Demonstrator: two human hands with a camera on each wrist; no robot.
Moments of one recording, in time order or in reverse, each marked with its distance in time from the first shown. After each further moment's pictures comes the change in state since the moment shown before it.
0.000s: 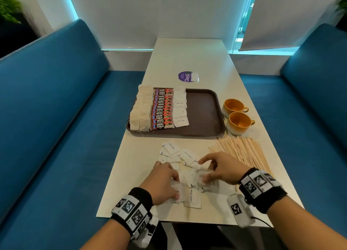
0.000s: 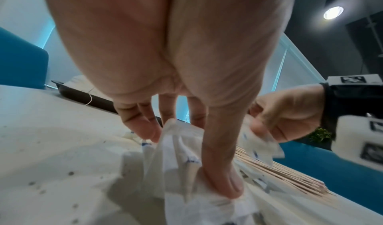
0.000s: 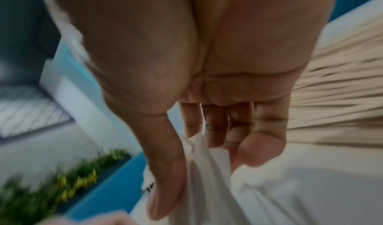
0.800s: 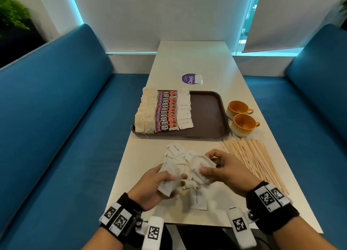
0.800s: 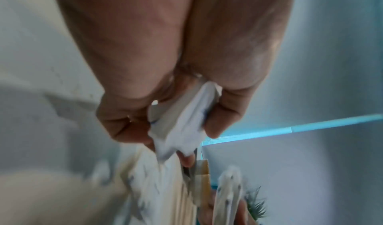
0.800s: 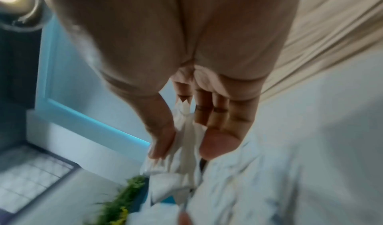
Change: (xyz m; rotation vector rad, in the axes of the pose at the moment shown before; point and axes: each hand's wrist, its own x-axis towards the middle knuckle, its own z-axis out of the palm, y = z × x) left_hand -0.025 -0.011 -0.015 -1.587 -0.144 -0.134; right_hand -0.024 -0.013 0.020 0.831 0.075 -0.240
